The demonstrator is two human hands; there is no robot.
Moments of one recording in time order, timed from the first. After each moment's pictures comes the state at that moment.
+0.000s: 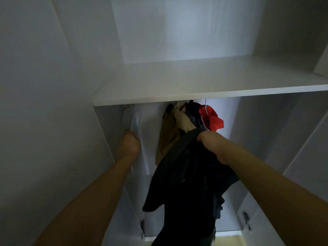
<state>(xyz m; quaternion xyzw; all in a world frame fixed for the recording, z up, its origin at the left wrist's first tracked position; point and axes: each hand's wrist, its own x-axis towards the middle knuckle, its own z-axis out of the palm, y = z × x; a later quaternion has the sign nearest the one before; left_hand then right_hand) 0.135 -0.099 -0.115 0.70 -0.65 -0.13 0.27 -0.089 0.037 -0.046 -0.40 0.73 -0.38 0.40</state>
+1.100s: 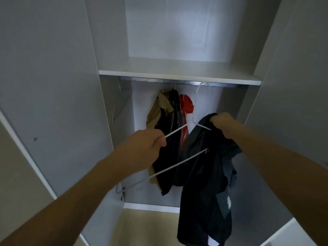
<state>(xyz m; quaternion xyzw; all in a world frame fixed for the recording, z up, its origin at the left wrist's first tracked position) 0.077 0.308 -0.024 0.44 -0.84 -0.19 0.25 -0.217 0.223 -0.030 -0.41 0.80 -0.36 0.26</state>
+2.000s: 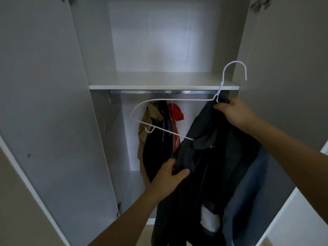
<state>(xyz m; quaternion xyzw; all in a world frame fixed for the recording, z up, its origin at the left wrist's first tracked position) 0.000 0.294 -0.171 0.40 -0.72 -0.49 0.28 -0.225 0.323 0.037 -0.56 0.71 -0.42 0.10</state>
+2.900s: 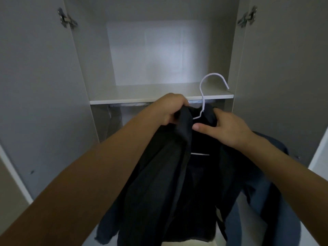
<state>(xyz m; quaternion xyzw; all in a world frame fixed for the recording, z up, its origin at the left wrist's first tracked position) -0.040 0.265 0.090 0.43 -0.67 -0.52 0.31 -0.201 0.357 0.036 -0.65 0.69 -0.31 -0.06</state>
